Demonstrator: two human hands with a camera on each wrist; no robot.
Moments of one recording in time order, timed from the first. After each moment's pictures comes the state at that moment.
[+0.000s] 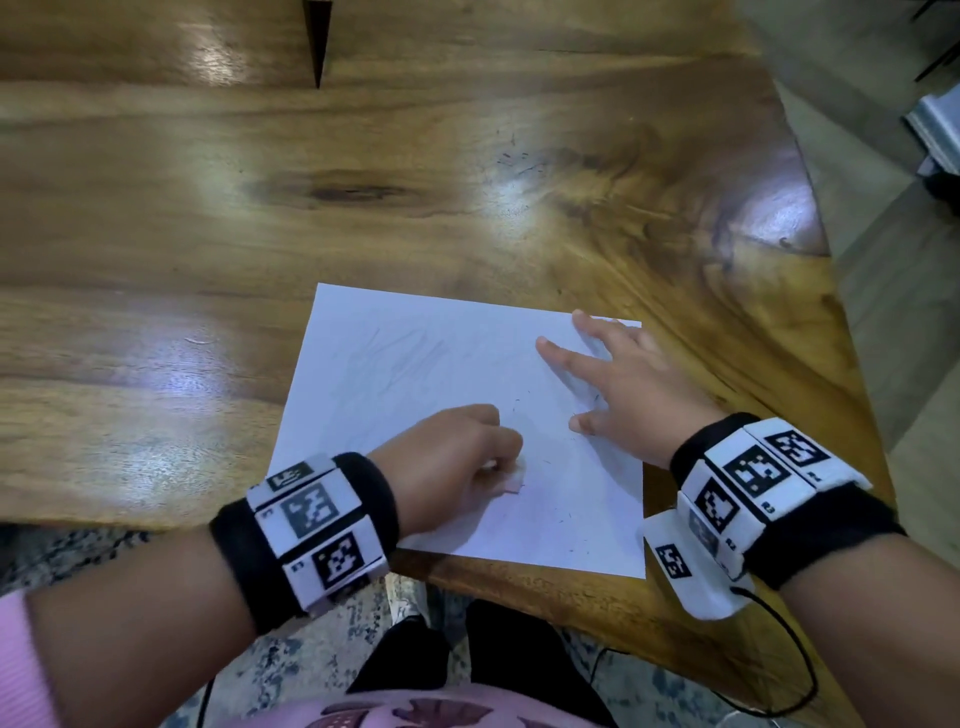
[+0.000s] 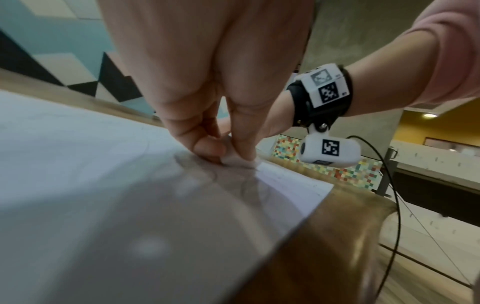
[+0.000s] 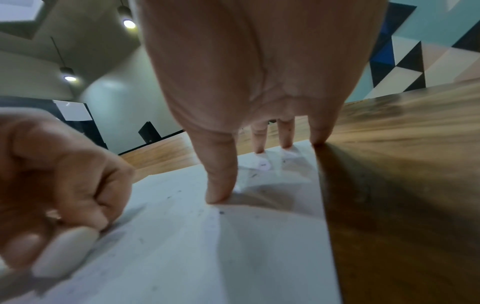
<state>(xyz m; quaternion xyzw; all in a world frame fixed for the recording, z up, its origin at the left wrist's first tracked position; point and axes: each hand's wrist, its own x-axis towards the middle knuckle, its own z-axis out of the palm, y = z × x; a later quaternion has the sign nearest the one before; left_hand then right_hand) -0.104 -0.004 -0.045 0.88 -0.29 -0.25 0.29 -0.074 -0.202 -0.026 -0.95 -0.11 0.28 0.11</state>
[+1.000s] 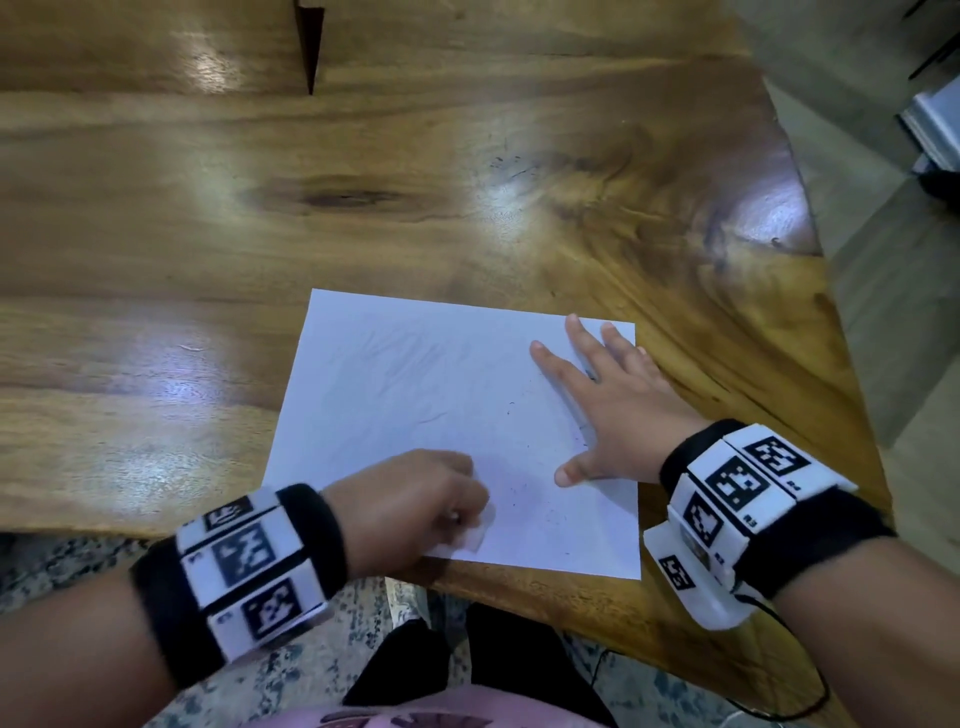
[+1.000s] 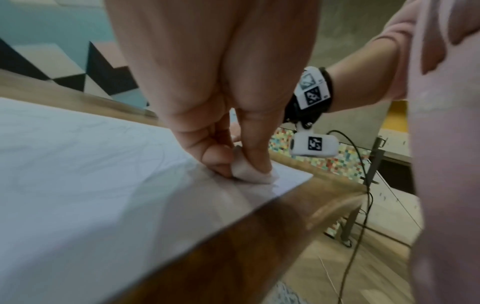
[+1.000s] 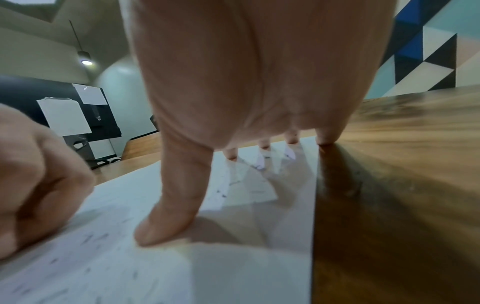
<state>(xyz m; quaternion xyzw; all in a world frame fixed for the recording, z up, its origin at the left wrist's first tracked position) -0.118 0.018 -0.034 0.85 -0.33 -0.34 0.24 -0.081 -0.197 -0.024 -0.92 -0.12 0.36 0.04</state>
